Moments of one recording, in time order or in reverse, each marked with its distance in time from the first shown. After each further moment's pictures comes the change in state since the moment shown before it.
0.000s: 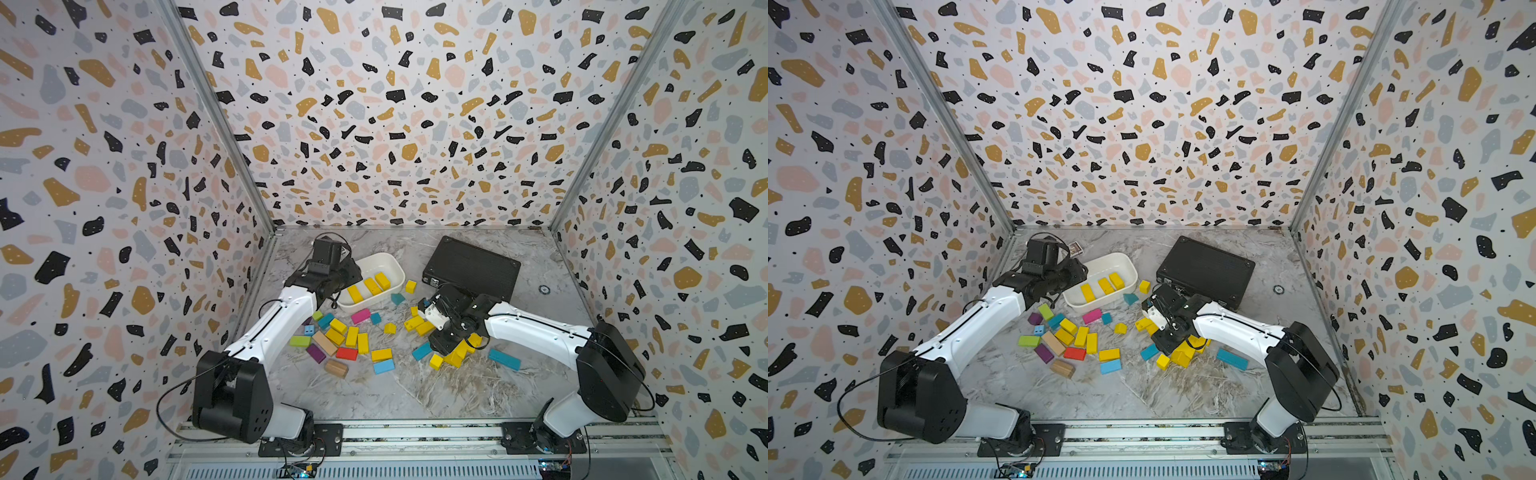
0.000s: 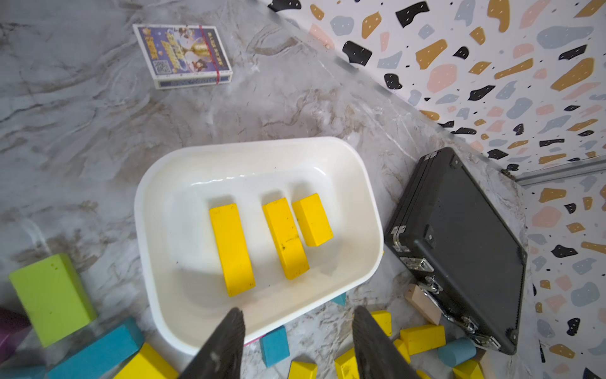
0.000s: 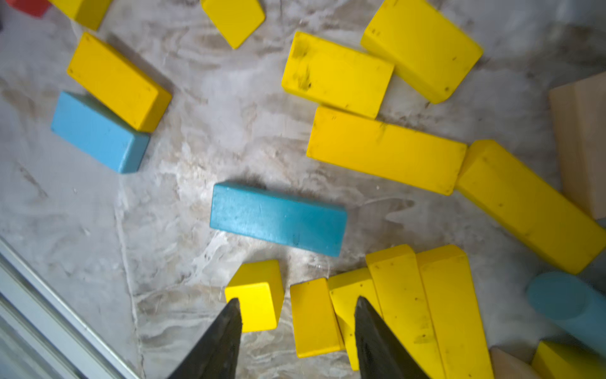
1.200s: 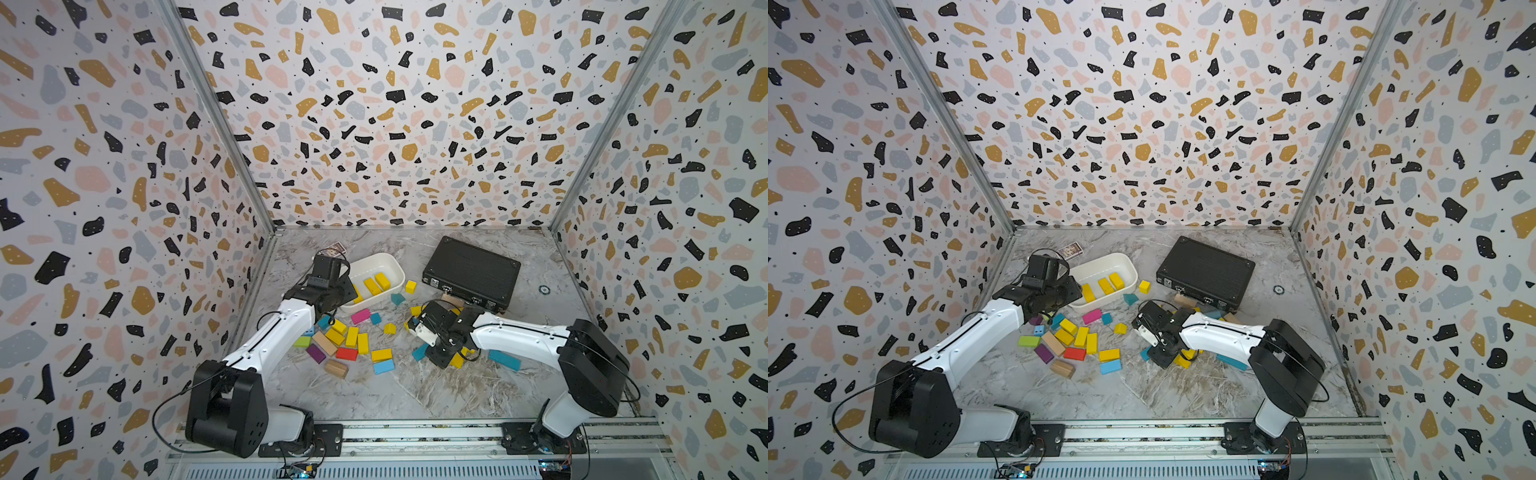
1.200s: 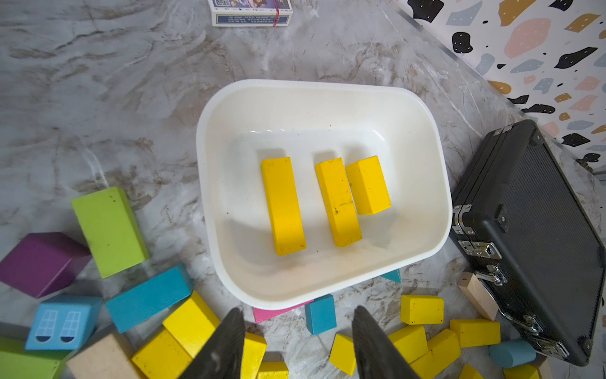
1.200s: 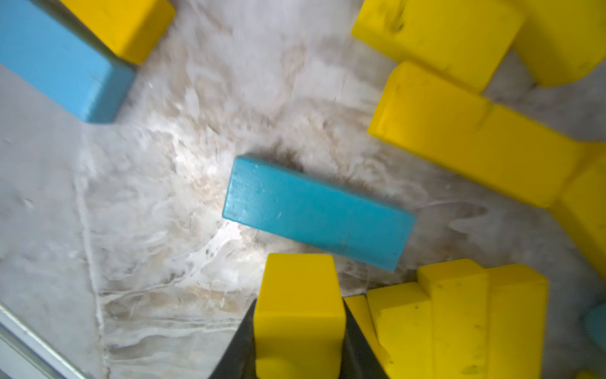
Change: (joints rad) left arm 0.000 -0.038 -0.094 -0.035 -0.069 -0.031; right arm 0.101 0.033 -0.014 0.084 0.097 -0.004
